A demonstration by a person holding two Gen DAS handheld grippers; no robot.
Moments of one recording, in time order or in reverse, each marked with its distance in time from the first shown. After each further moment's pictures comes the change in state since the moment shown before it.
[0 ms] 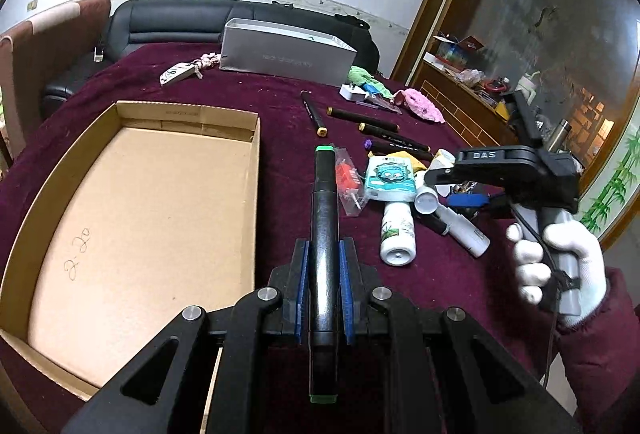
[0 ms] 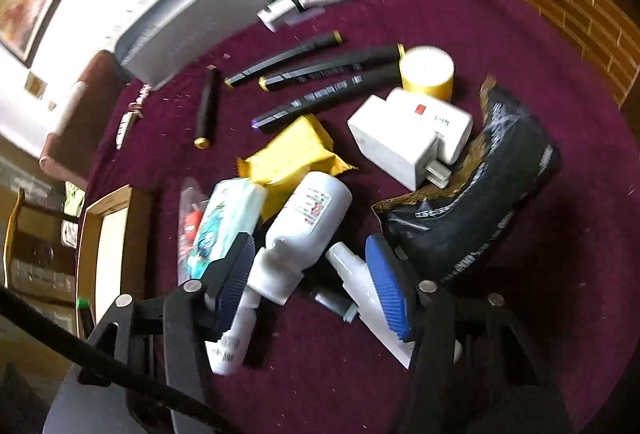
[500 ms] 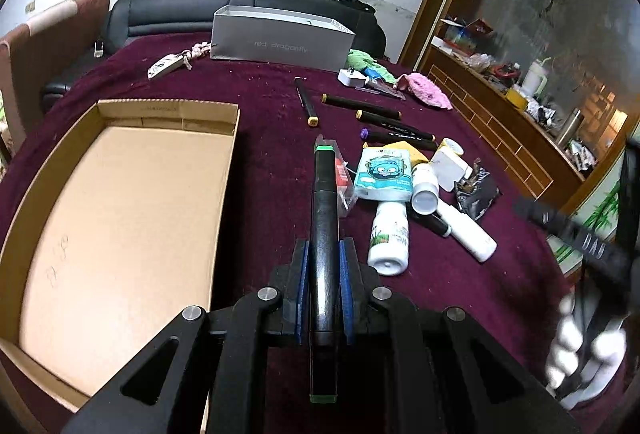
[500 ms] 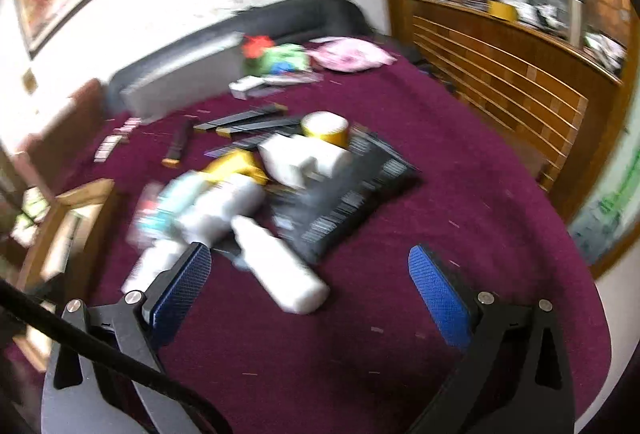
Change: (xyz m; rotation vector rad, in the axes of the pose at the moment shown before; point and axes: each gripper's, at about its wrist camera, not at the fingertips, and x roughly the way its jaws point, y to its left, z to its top) left arm 0.027 -0.026 0.014 0.001 0.059 0.041; right arm -0.087 -0.026 -0.074 -0.177 -0.373 -0.142
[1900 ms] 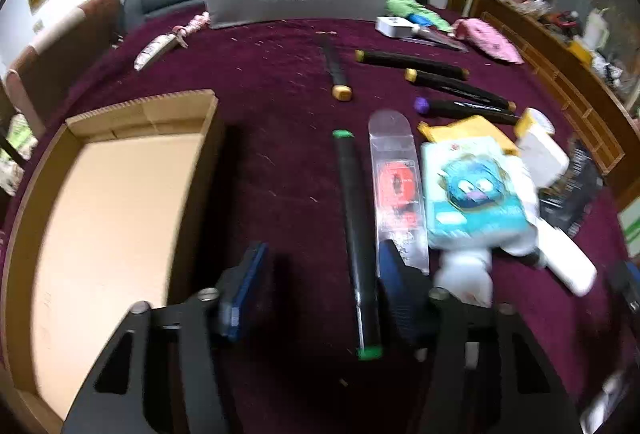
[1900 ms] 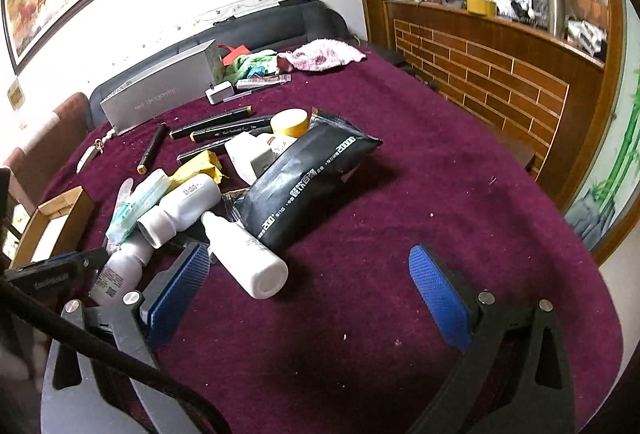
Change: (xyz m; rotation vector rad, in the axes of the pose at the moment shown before) left arm 0.107 -0.017 0.035 0.065 0.167 0.276; right arm 0.020 -0.028 -0.023 0.064 -0.053 -0.085
